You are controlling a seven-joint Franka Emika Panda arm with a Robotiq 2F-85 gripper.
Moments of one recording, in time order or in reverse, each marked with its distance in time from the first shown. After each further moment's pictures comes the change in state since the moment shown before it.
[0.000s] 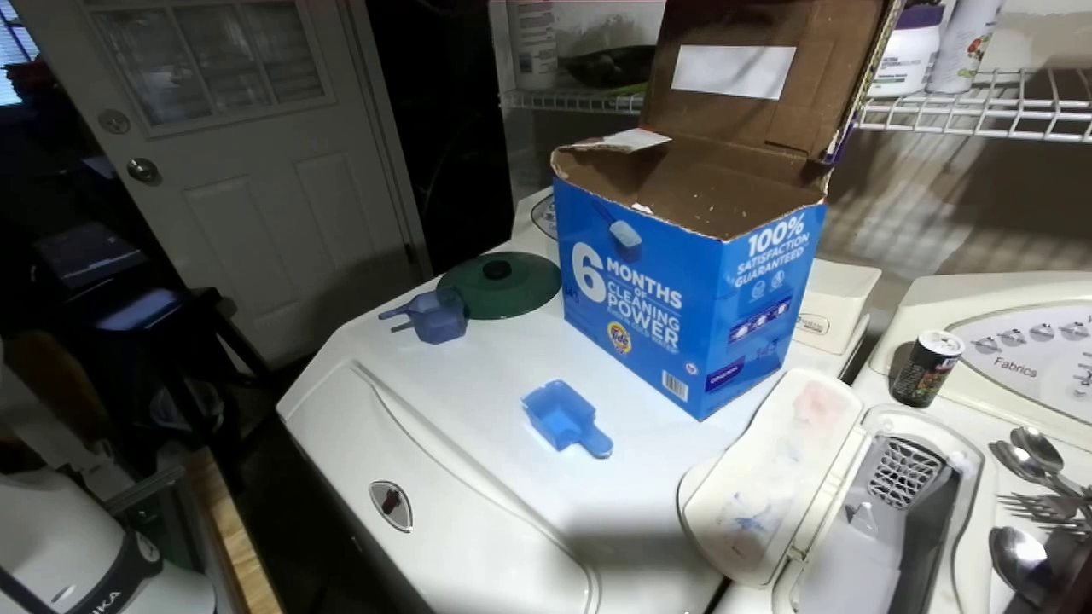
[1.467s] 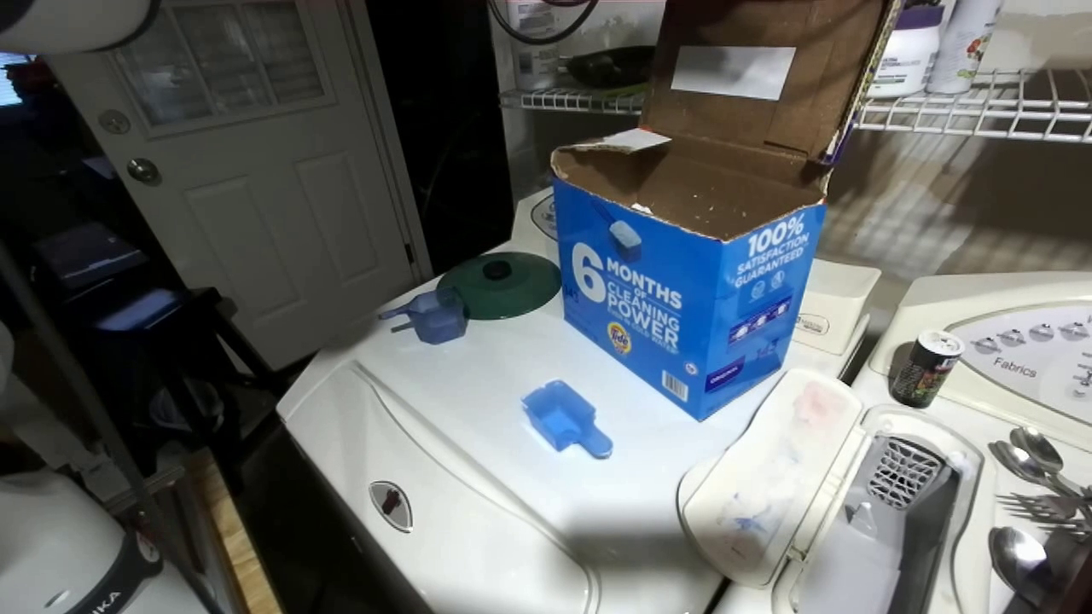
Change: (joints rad) arm -0.073 0.281 0.018 0.346 0.099 -0.047 -0.082
